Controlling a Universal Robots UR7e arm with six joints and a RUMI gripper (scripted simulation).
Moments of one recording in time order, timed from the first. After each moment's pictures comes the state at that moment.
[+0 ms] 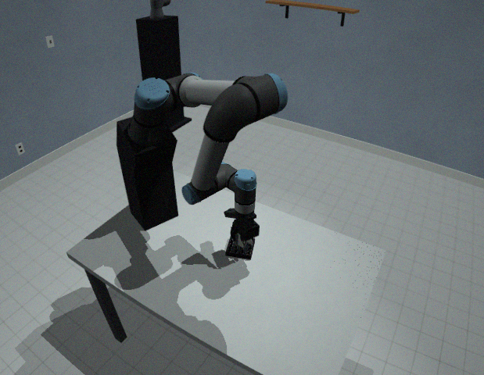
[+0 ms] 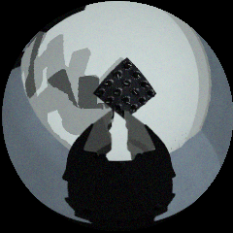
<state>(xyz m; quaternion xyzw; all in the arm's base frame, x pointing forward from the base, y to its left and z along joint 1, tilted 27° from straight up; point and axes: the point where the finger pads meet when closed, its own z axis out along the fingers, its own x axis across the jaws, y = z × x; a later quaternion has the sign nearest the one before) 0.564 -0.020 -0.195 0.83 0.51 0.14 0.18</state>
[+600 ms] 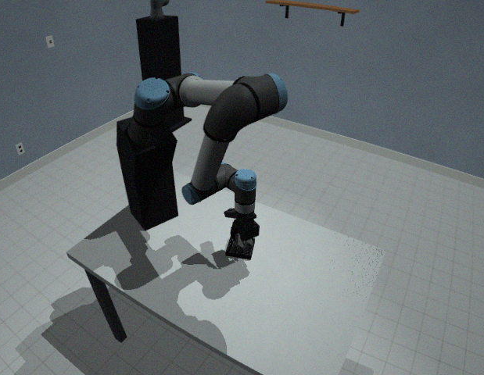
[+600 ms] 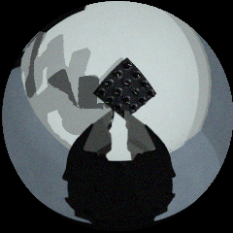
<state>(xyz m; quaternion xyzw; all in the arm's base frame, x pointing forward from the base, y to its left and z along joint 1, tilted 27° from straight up) 0.564 -0.020 -0.195 0.83 0.51 0.14 0.18</state>
